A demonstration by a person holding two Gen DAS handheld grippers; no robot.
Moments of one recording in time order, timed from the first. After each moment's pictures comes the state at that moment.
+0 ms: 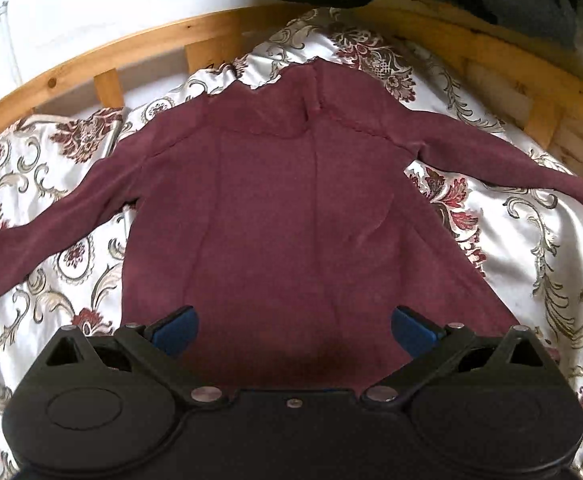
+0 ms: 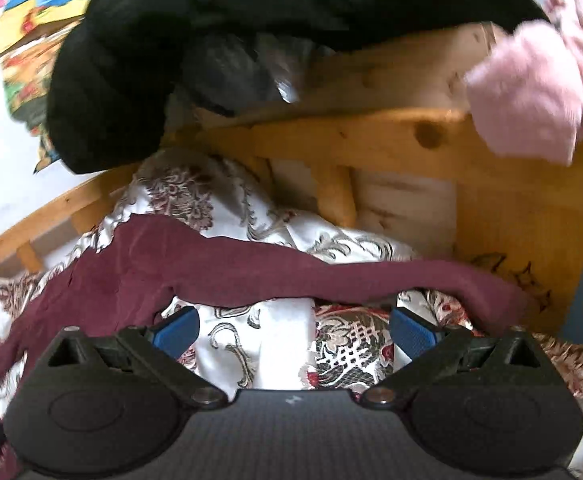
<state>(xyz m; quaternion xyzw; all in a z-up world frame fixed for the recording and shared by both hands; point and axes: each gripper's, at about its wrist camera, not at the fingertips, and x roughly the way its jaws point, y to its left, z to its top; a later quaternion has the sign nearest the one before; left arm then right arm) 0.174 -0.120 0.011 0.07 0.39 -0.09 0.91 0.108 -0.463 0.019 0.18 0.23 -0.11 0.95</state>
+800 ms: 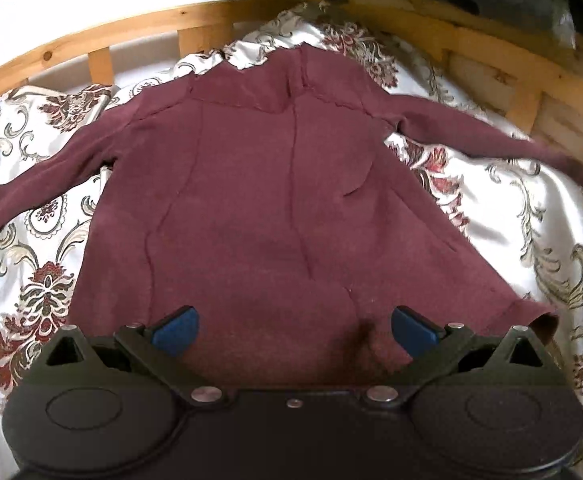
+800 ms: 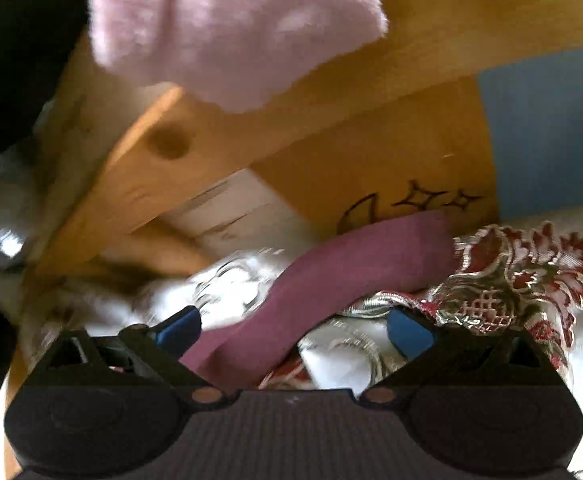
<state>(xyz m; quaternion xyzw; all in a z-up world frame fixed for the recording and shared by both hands) 0.138 -0.112 -0.035 0.03 0.37 -0.11 0.92 0.154 -0.558 -0.008 0.48 0.23 -0.35 0.77</state>
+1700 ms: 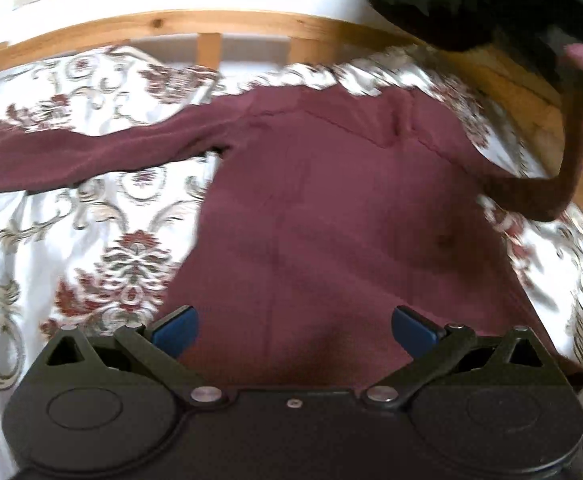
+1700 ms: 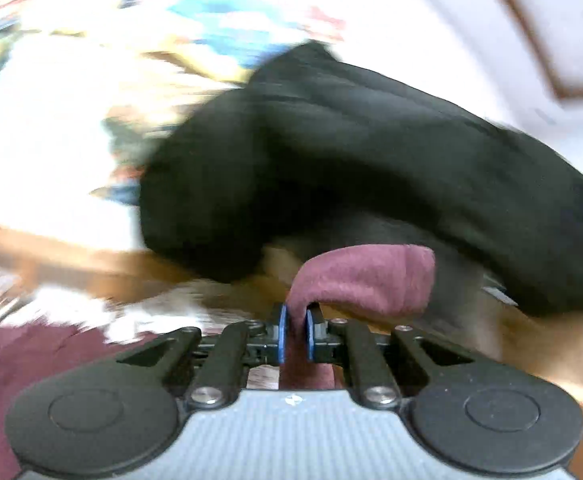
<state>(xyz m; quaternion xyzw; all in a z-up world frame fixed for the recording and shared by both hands) 0.132 -0.032 -0.023 -0.07 0.35 -0.01 0.93 0.207 -0.309 0.048 -0.15 -0.01 -0.07 0.99</state>
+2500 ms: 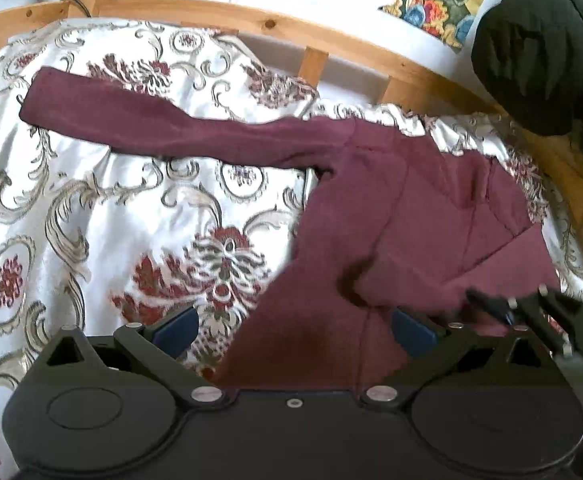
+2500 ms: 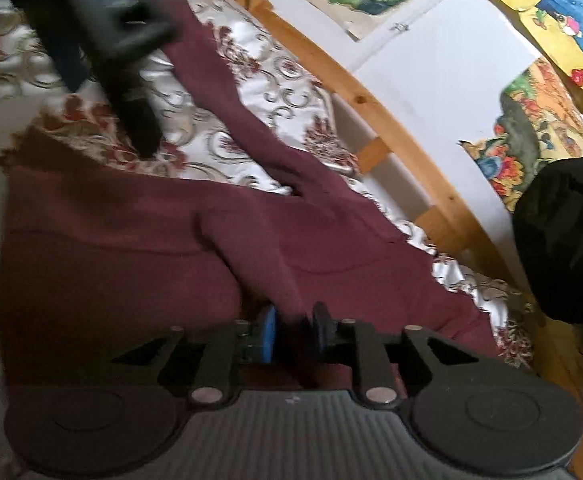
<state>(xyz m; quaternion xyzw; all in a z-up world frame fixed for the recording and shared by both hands) 0.116 0.035 -0.024 -0.17 0.32 0.07 0.93 0.125 -0.181 -0.088 -0.43 0.11 0.26 0.86</state>
